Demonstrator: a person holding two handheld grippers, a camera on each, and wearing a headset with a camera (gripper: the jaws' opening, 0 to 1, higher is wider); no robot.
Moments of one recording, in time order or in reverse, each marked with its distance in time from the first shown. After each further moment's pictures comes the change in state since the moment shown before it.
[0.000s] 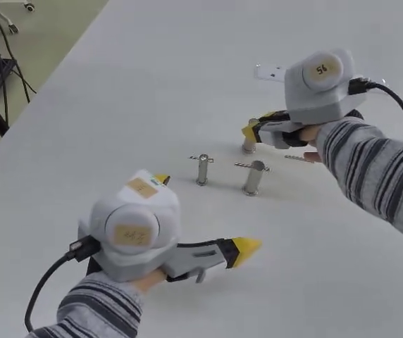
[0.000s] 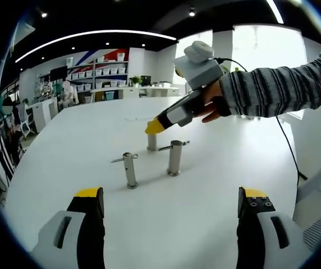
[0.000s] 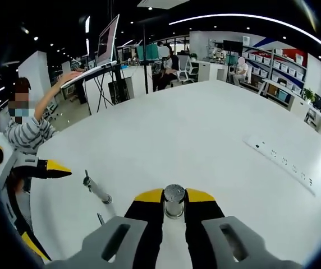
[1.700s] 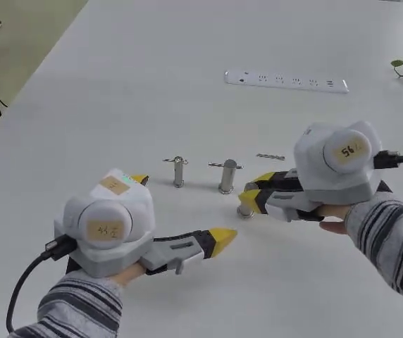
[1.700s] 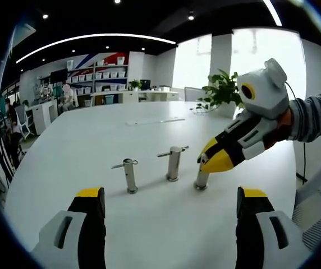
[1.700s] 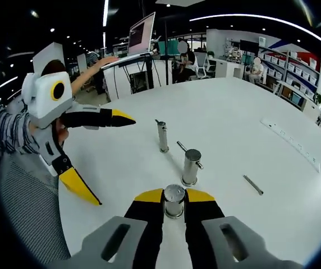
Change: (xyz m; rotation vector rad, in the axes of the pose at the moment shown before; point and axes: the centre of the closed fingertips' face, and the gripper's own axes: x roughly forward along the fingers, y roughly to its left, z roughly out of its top) left arm -0.002 0.001 0.008 0.000 -0.034 -0.005; right arm -0.069 0.083 -0.070 -0.061 0.030 0.116
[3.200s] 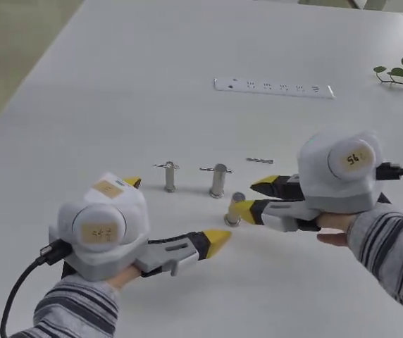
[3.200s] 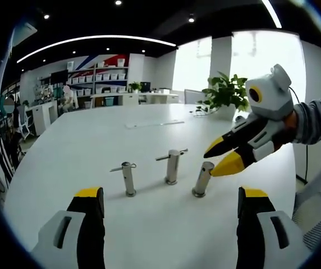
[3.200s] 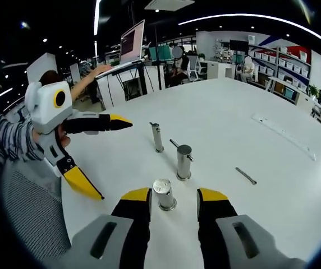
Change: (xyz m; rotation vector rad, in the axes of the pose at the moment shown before) left arm 0.000 -0.004 0.004 -0.004 -0.020 -0.003; right arm -0.020 -0.007 -0.006 0.067 -0.036 -0.035
